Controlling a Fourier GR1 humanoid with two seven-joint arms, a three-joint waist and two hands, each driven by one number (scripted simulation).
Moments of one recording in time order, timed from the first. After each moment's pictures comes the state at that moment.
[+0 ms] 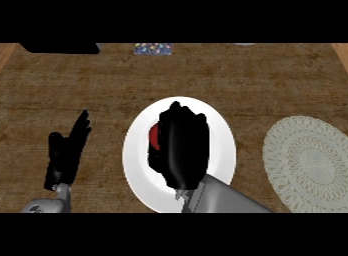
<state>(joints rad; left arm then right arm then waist) -0.05 0.14 -0.05 -1.45 -0.04 0.16 0.21 -0.64 -0.01 0.78 -1.51 1.20 -0.18 1.14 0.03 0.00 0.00</state>
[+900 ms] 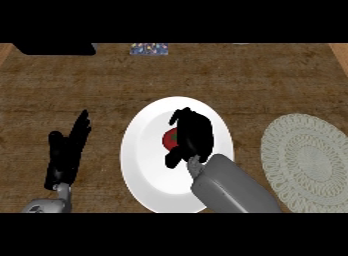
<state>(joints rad) -0.05 0.13 -0.04 -1.46 -0.06 0.16 0.23 -0.61 0.00 0.67 -1.20 0.74 -0.20 0.95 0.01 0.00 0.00</state>
